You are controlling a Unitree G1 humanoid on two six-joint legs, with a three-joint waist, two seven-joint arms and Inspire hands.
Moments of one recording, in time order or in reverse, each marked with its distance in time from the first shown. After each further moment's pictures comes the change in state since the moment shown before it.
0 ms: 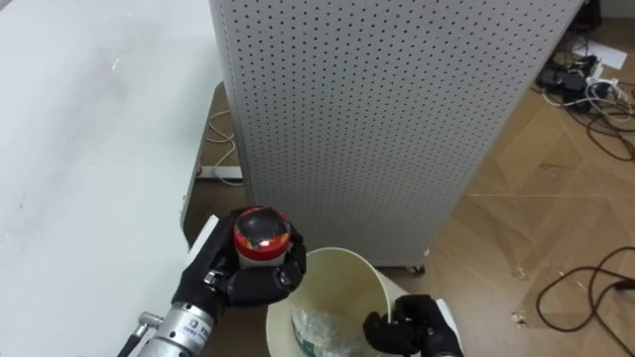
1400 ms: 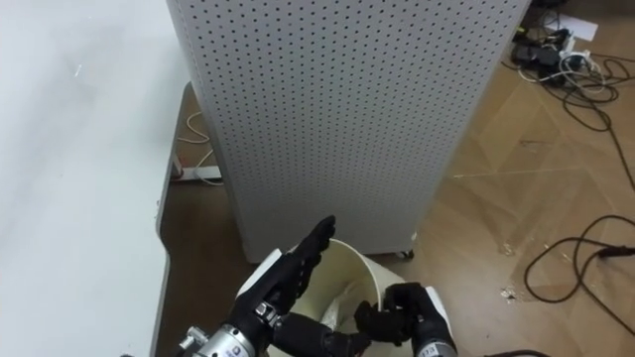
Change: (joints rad) left arm -0.023 -0.032 -0.104 0.051 -0.011 0.075 -0.131; right arm -0.032 0.015 0.011 -0.010 0.010 0.033 0.000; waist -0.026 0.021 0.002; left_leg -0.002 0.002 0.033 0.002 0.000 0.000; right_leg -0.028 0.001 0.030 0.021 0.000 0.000
